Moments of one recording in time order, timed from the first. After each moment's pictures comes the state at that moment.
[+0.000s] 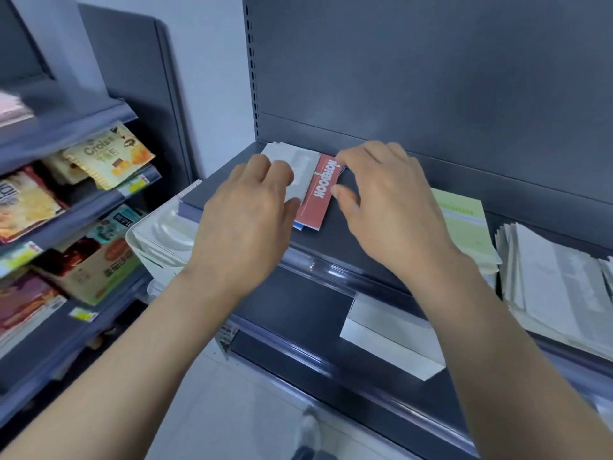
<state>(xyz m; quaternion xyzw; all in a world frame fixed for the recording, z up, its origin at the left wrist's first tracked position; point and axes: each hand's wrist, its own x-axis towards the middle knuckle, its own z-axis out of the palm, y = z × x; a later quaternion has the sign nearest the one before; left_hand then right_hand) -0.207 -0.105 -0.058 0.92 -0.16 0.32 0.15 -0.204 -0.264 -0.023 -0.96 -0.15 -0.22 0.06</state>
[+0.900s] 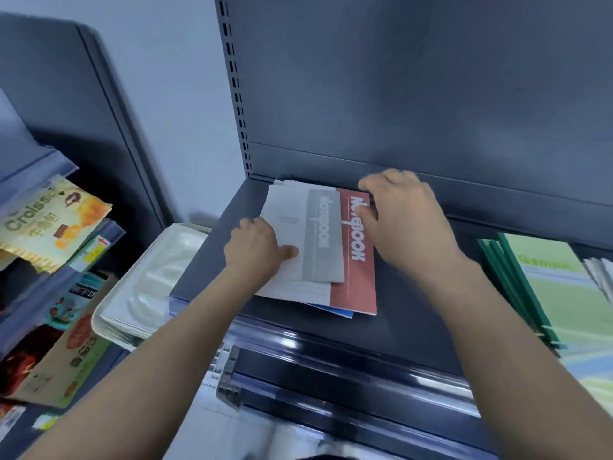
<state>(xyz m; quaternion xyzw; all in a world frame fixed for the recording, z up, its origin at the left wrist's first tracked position) 0.053 -0.052 -0.144 0.99 -0.01 -0.08 0.13 -0.010 -0.221 -0.065 -0.99 -0.01 -0.15 0.03</state>
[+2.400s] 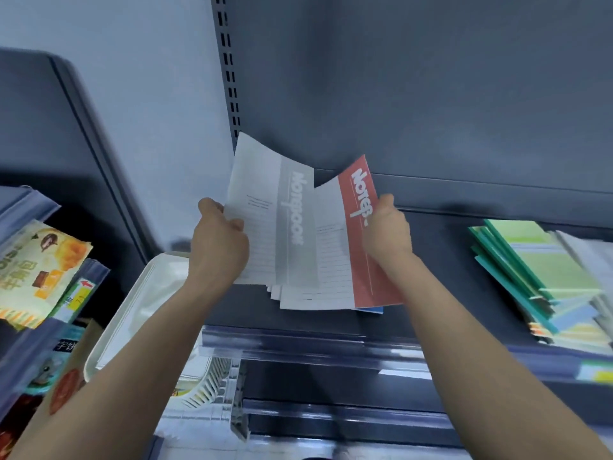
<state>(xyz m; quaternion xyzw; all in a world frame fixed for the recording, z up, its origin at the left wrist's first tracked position) 0.060 0.036 -0.096 0.88 0.00 0.02 0.48 0.031 -0.176 -0.114 -0.91 0.32 -0.11 0.23</state>
